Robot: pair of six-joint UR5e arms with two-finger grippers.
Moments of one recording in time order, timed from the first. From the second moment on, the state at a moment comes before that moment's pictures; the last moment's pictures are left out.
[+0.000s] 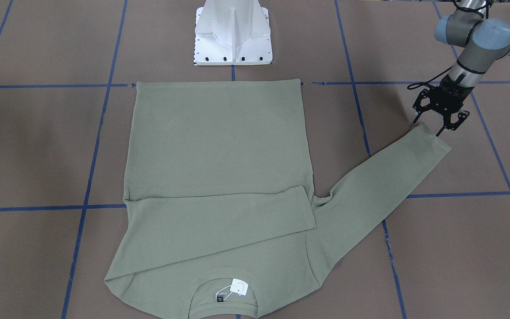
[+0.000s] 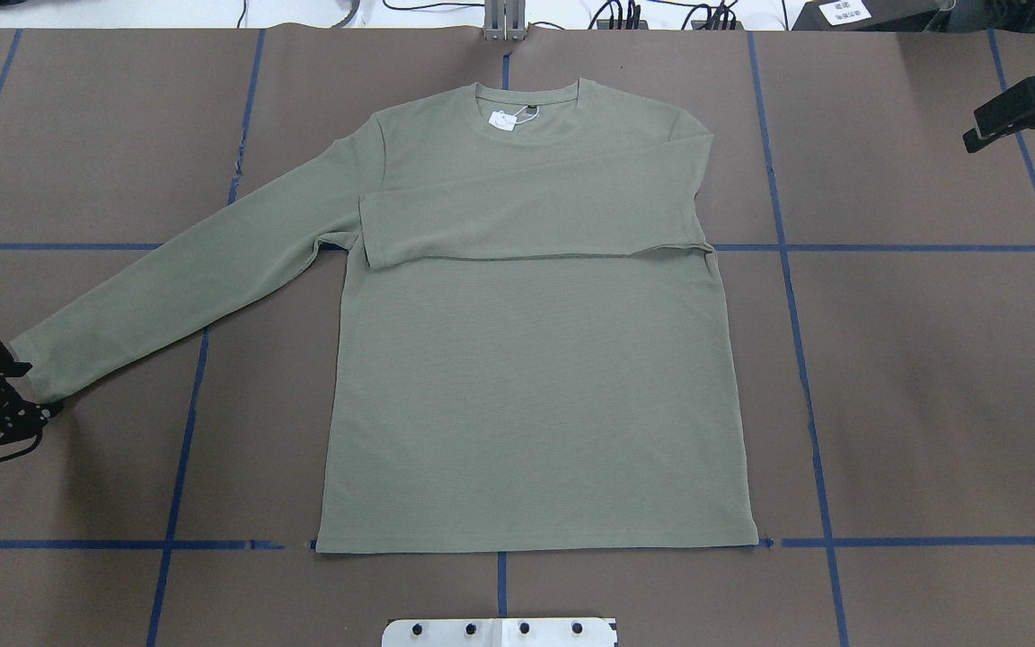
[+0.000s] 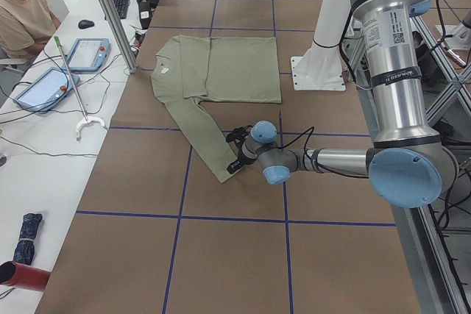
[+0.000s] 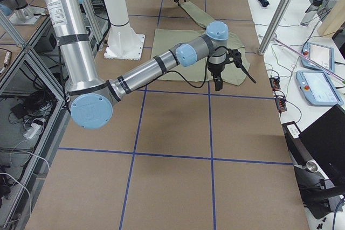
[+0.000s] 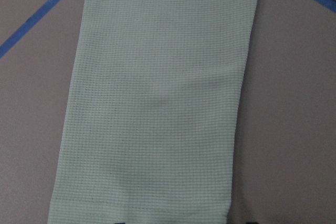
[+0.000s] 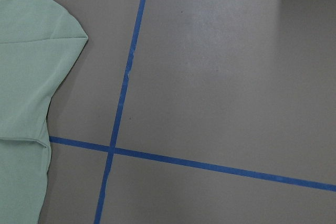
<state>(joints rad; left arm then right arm) -0.71 -1.31 -1.65 -2.65 -1.84 -0.27 1.28 -1.34 1.87 -1.60 2.27 0.40</state>
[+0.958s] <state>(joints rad) -0.71 -1.31 -1.68 -2.65 -1.82 -0.28 1.28 -1.34 1.86 -1.60 2.27 0.39</state>
